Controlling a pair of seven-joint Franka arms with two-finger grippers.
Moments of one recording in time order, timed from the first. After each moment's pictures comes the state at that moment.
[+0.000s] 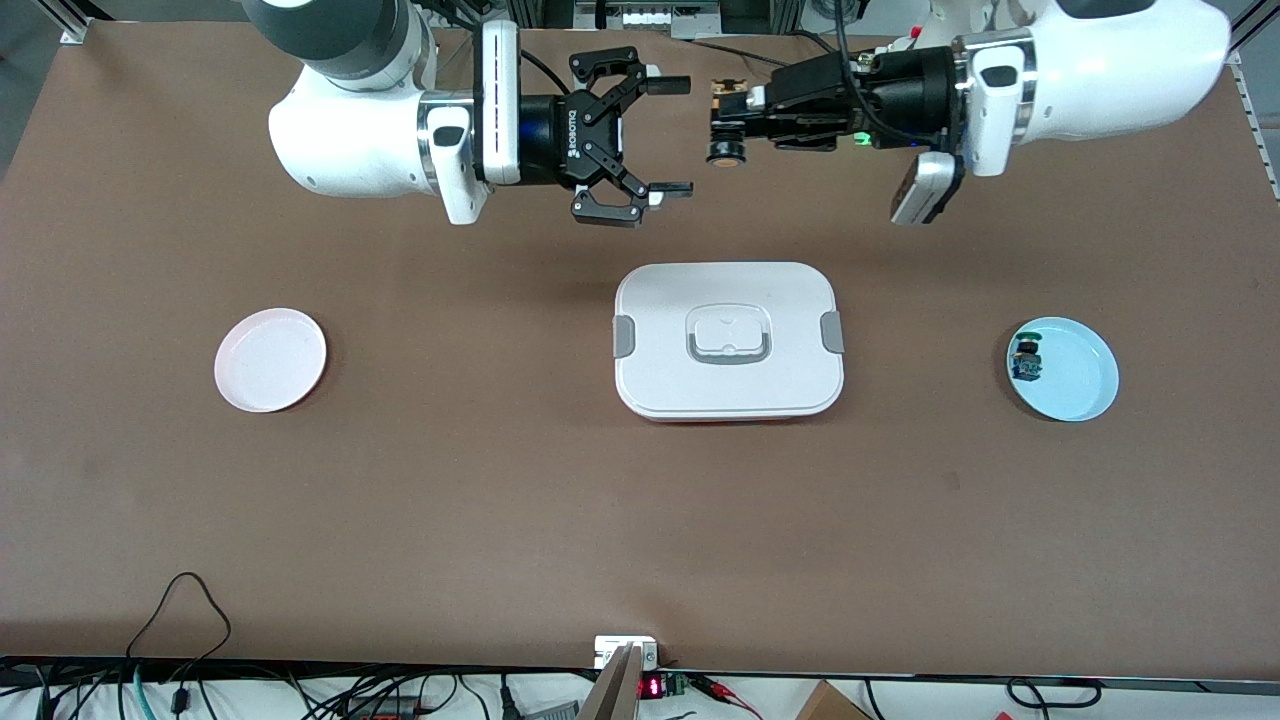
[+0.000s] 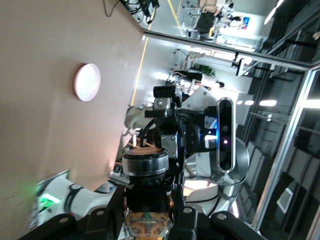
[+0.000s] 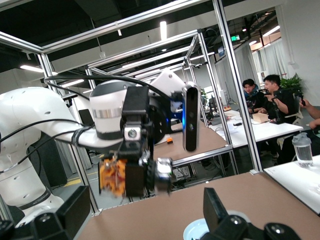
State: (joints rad) left arm 0.25 -0.11 -0.54 -1.89 -1.44 1.83 -0.08; right arm 0.46 0.19 0.16 -1.70 1.75 2.14 -1.66
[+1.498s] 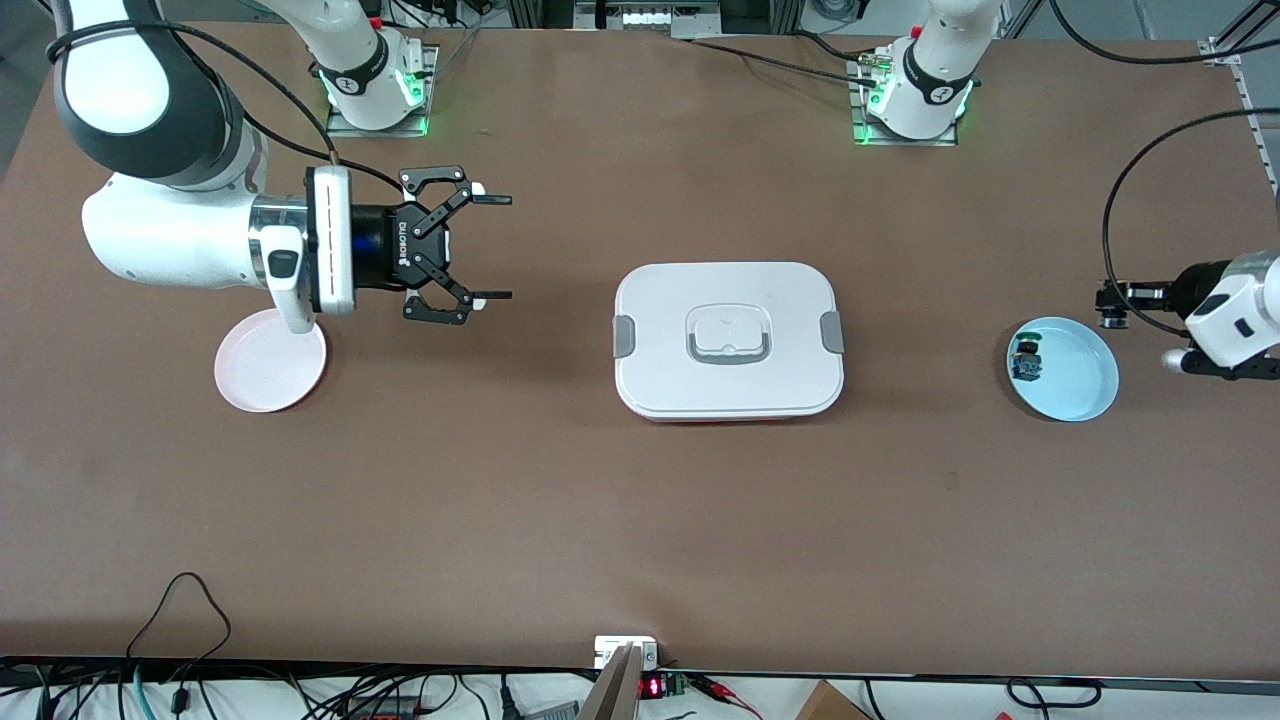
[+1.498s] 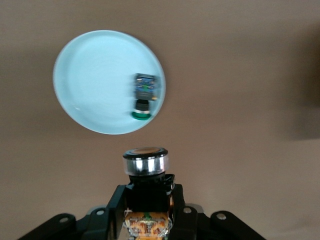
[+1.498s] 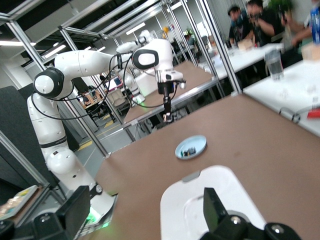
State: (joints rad) left arm 0.71 0.35 -0.52 -1.72 0.20 1.64 0.18; right arm 0.22 0.18 0.05 -1.79 1.38 1.82 -1.36
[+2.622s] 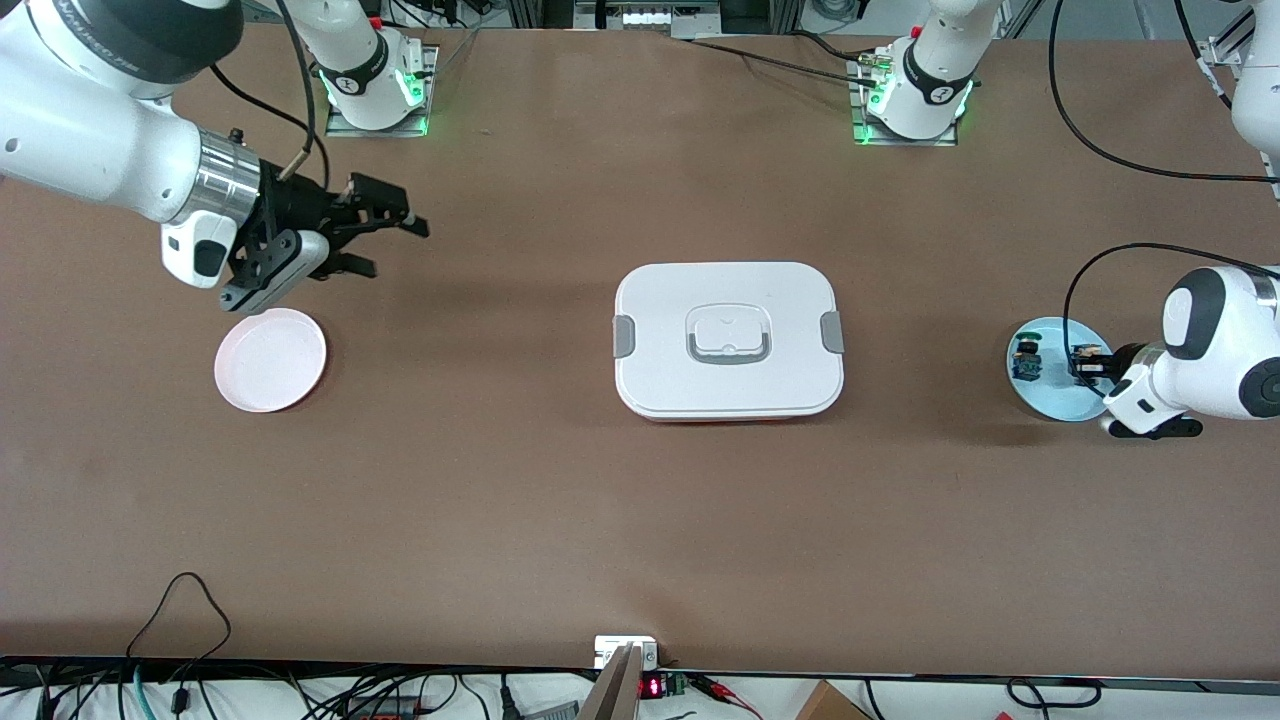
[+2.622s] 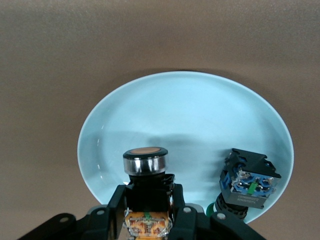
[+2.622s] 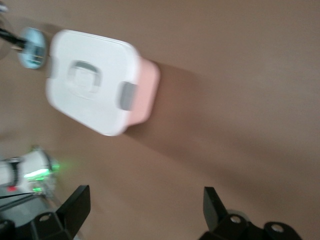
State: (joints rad) left arm 0.69 0.69 -0.46 -1.71 0.50 1.91 -0.04; right arm 0.23 0.05 0.00 -1.77 0.44 1.78 -0.18
